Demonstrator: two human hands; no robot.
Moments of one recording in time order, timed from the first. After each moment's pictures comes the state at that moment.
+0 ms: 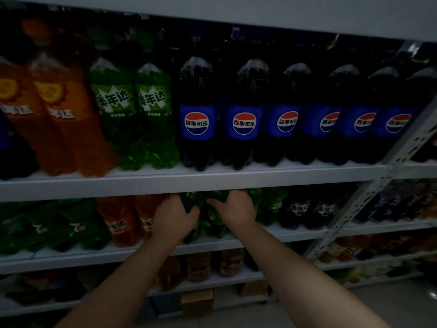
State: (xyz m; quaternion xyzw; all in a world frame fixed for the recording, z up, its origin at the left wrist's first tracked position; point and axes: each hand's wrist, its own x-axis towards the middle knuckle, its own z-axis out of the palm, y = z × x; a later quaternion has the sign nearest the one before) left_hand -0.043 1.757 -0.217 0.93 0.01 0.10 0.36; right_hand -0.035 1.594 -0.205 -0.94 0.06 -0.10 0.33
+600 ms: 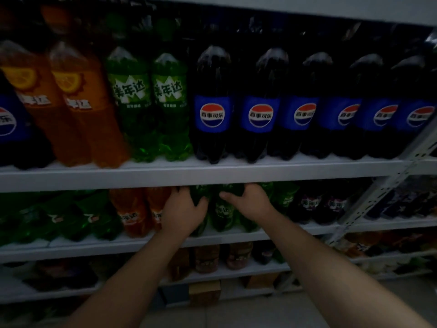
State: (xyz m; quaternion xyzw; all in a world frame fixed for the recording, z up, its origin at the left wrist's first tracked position) left_hand -0.043 1.764 -0.224 0.93 0.02 0.12 0.35; right_hand -0.029 1.576 -0.209 -0.87 -0.02 -0.03 0.48
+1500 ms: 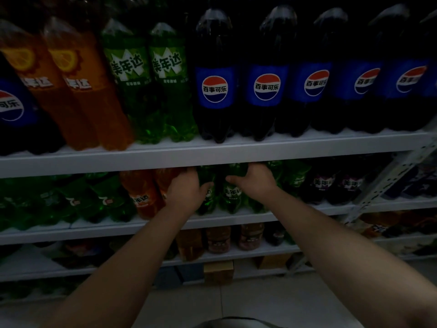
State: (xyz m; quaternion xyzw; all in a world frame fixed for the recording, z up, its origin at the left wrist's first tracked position) left_hand -0.040 1.774 -0.218 0.97 -0.03 0.11 0.21; right_hand -0.028 1.584 -0.207 -0.92 0.00 -0.04 0.38
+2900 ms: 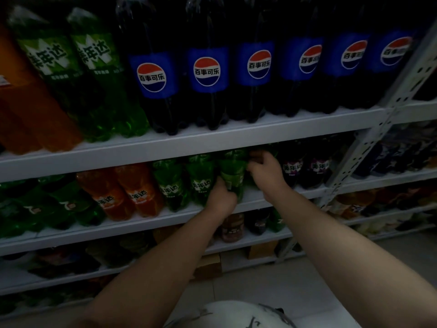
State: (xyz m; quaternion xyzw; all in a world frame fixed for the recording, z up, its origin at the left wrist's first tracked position) left_hand -0.055 1.618 -0.270 0.86 0.02 -0.13 0.50; right_hand -0.041 1.490 -0.228 -0.76 0.13 -0.08 0.63
